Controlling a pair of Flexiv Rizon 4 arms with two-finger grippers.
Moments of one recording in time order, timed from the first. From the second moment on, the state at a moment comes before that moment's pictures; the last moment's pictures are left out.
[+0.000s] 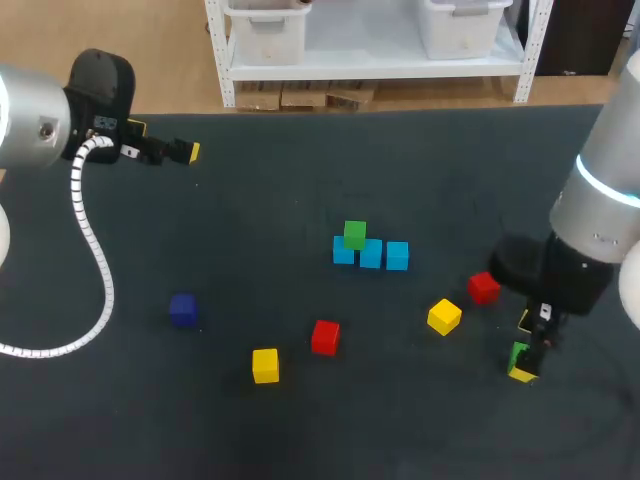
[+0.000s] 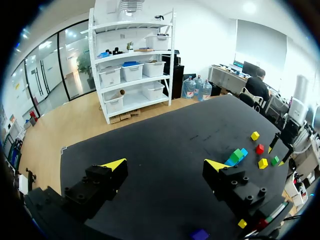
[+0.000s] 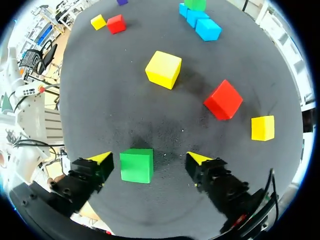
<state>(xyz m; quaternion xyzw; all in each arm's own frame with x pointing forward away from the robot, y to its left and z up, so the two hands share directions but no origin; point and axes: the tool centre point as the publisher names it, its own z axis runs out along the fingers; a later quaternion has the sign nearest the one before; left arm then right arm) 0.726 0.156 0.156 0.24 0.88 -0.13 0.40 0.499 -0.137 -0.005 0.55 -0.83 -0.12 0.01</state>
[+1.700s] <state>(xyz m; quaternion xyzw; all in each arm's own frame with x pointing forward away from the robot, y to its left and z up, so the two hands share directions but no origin) 0.726 0.156 0.156 0.24 0.88 -0.12 0.40 0.589 -0.011 0.071 0.75 -0.66 -0.06 -0.06</state>
